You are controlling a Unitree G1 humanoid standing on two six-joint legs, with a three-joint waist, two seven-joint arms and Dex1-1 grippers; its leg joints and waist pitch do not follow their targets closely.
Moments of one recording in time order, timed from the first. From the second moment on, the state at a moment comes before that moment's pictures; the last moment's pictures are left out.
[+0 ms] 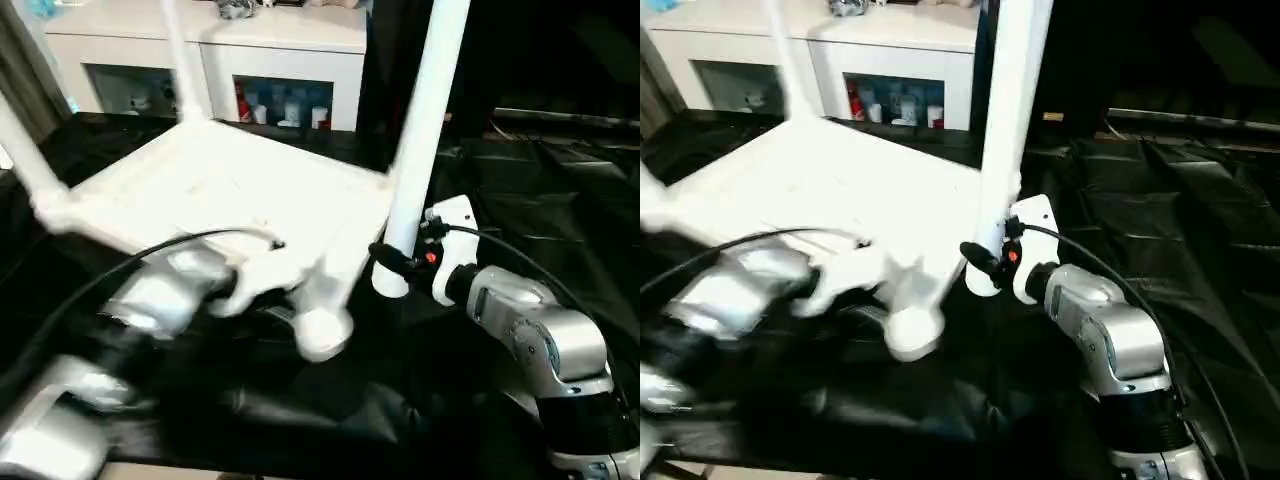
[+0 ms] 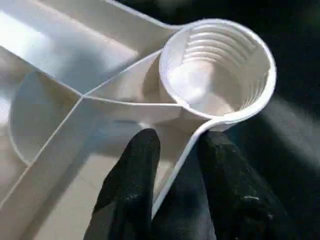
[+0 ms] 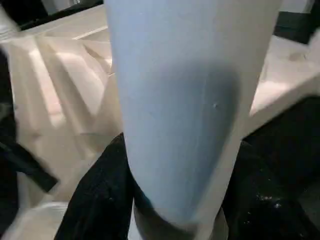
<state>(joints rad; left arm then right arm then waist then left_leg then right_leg) -0.65 0.44 -0.44 0.37 0.09 0.43 -1.19 -0.37 -0.28 0.05 -0.06 0.35 0.73 0.44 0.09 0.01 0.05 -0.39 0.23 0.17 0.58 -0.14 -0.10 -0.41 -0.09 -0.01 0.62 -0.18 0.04</state>
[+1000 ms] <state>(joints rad) -0.57 0.37 -0.39 0.36 0.08 0.33 -0.99 -0.35 -0.30 0.03 -0.07 0.34 0.74 0.43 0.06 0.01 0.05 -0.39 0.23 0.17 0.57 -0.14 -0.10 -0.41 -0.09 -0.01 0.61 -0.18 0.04</state>
